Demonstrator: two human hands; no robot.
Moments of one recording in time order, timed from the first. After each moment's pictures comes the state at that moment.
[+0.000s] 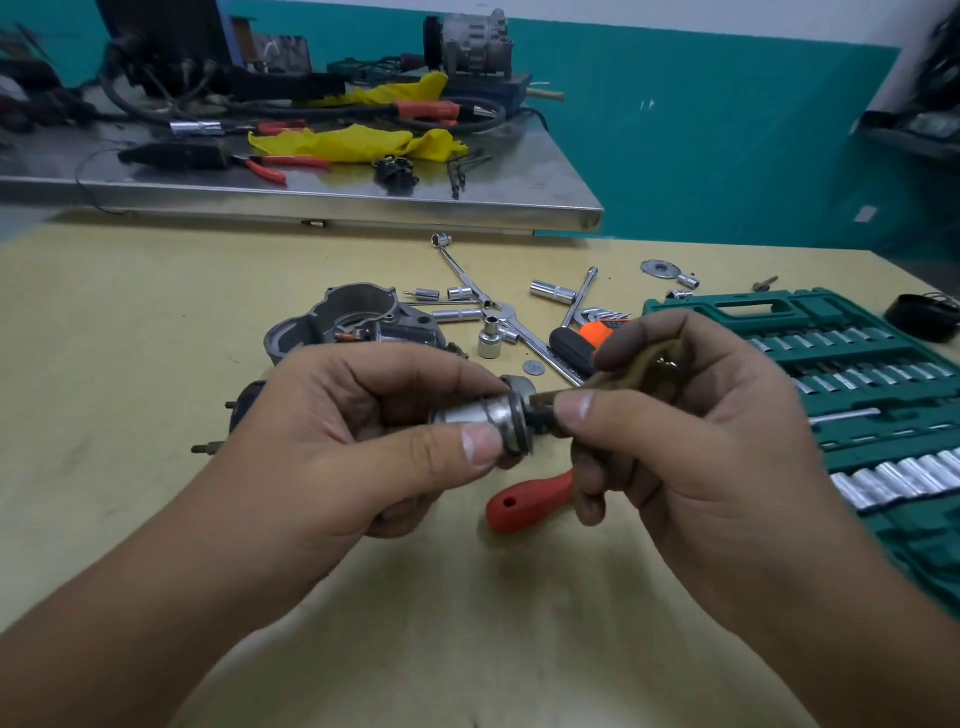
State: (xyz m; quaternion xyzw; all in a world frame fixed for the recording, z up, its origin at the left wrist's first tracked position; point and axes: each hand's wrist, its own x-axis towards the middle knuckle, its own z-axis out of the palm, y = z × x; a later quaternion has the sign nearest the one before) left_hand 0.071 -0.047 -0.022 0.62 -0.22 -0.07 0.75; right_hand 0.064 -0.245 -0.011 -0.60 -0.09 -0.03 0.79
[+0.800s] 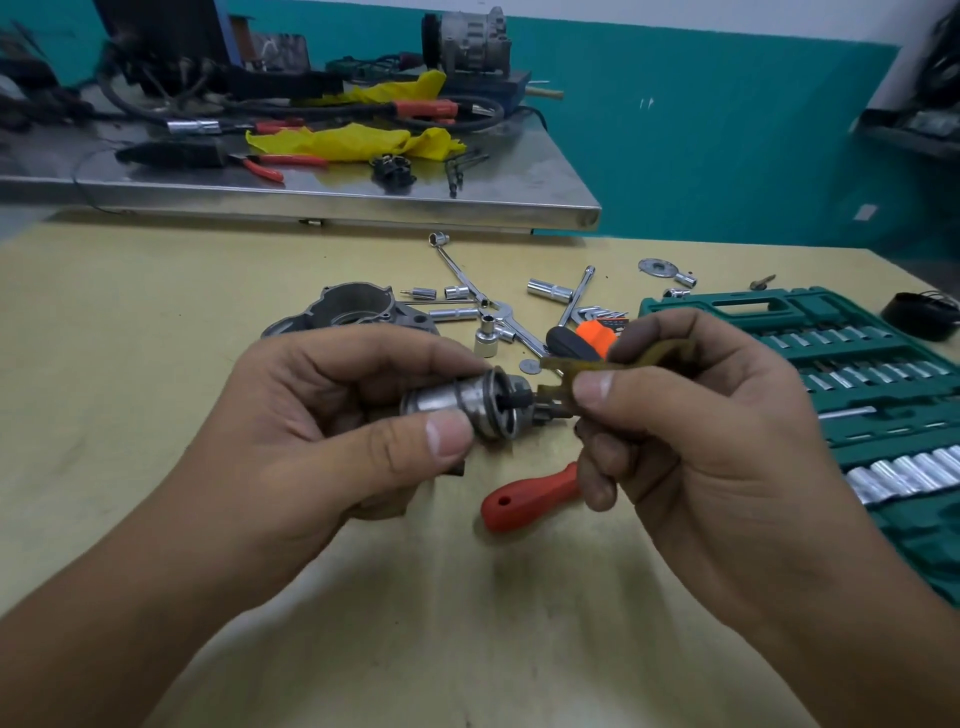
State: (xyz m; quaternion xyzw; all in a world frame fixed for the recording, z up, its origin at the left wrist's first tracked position) left_hand 0.074 -0.040 -0.024 0.61 -0.27 -0.02 0.75; right_hand 0.062 -0.246 -0.007 -0.55 -0.09 -0.03 0.83
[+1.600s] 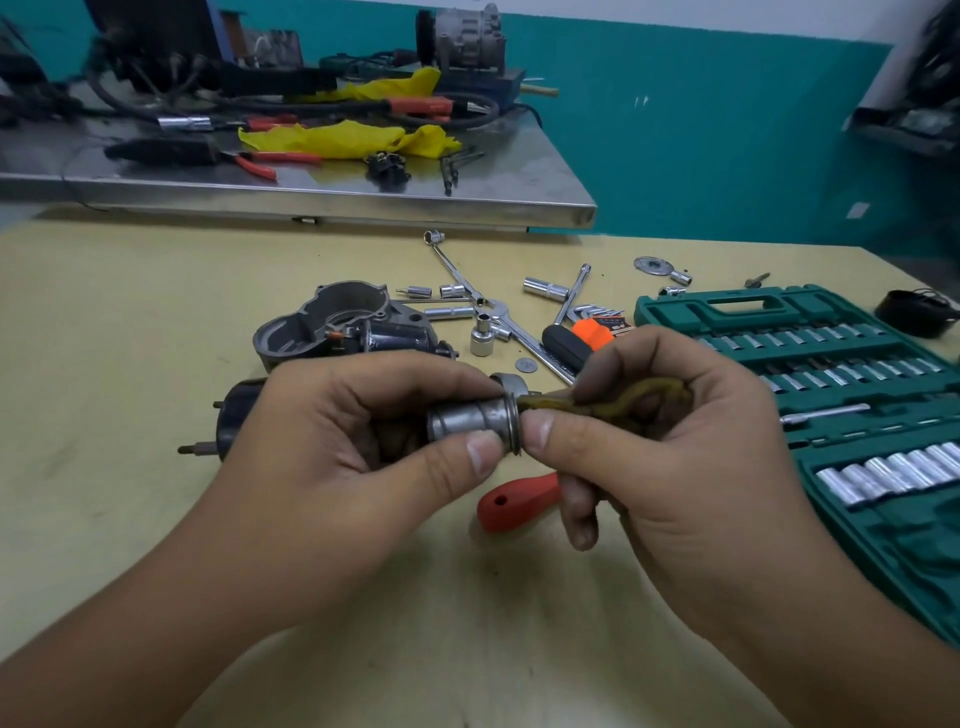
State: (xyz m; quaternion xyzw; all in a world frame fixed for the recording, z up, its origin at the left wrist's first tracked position) left_hand 0.068 -0.052 -0.030 0.73 -0.25 0.08 0.63; right_hand 0.057 -0.239 -0.014 -0.64 -0.08 -0.06 0.76
